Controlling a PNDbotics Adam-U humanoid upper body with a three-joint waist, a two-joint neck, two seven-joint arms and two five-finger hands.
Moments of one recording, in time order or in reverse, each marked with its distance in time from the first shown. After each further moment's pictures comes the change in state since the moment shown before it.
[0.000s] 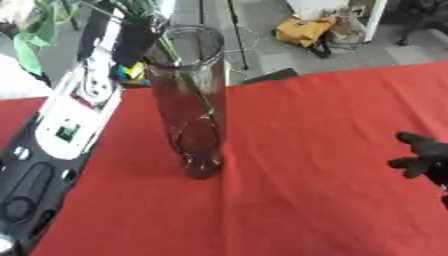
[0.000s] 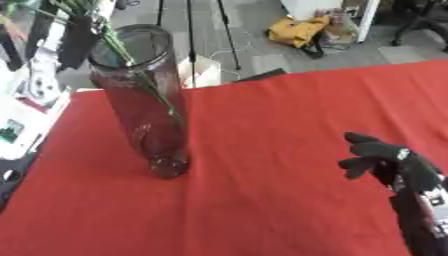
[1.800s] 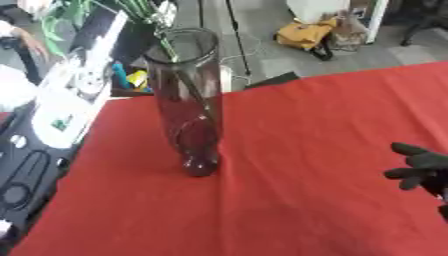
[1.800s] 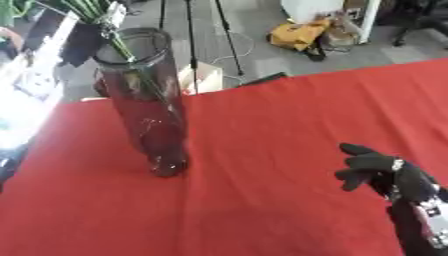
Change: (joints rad) left arm -0.047 0.041 0.001 0.105 -0.124 0.072 -0.128; right arm 0.016 -0.004 0.016 0.000 -0.025 0.008 0.019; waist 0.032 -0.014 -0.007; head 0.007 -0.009
